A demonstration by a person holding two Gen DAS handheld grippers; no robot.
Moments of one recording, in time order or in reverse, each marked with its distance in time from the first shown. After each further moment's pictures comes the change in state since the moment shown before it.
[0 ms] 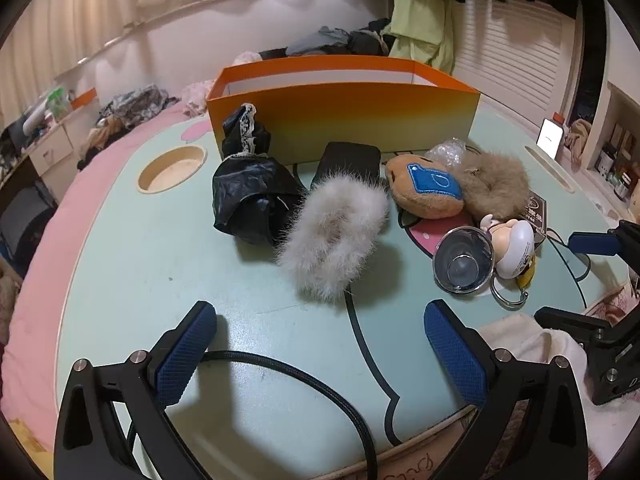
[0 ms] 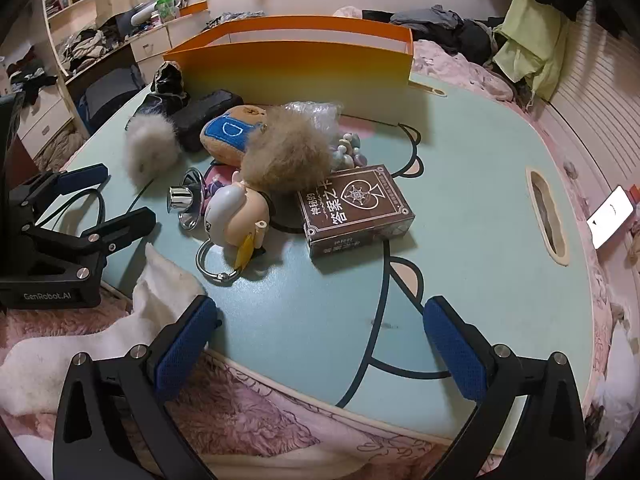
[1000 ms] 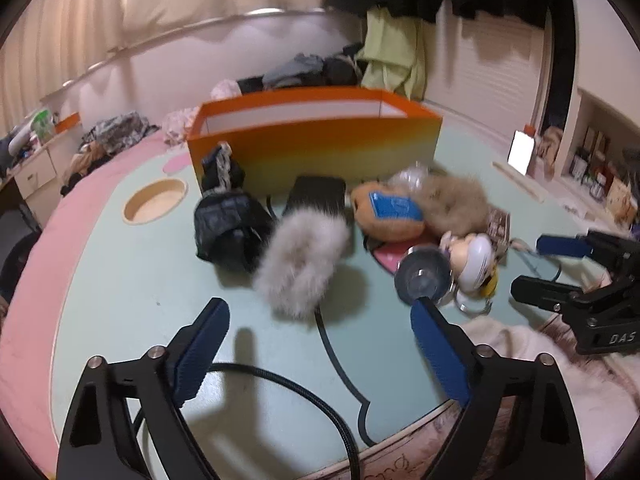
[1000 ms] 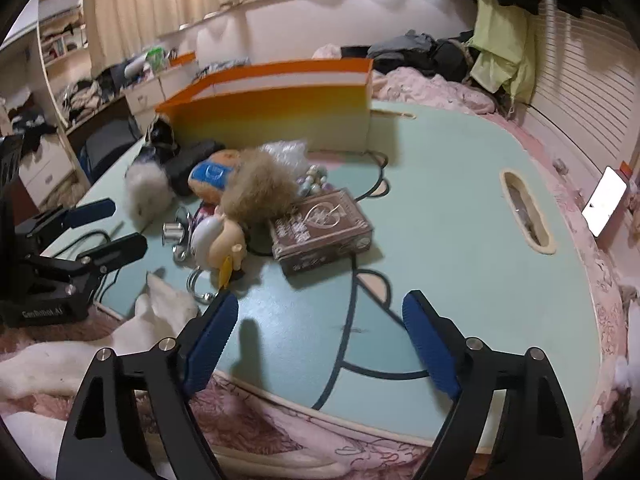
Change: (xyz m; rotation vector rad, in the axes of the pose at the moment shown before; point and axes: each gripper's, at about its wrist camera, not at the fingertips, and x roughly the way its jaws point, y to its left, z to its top) left arm -0.019 -0.010 0.010 0.012 -0.134 -0.073; right arm -0.016 -0.021 -0.015 0.122 -0.192 0.033
